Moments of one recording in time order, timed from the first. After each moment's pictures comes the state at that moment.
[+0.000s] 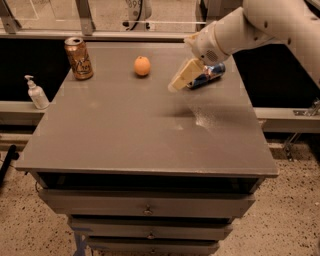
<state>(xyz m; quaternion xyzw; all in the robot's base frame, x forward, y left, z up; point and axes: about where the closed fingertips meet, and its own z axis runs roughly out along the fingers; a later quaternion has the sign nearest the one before) 0.680 -0.066 0.914 -0.58 0.70 0.13 0.40</state>
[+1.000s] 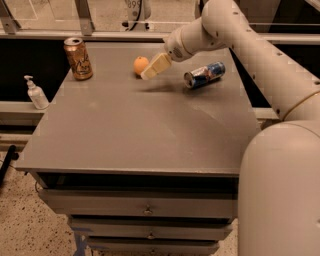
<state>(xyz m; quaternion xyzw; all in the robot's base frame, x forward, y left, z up) 0.787 0.003 0.878 -0.52 0.71 0.17 0.44</state>
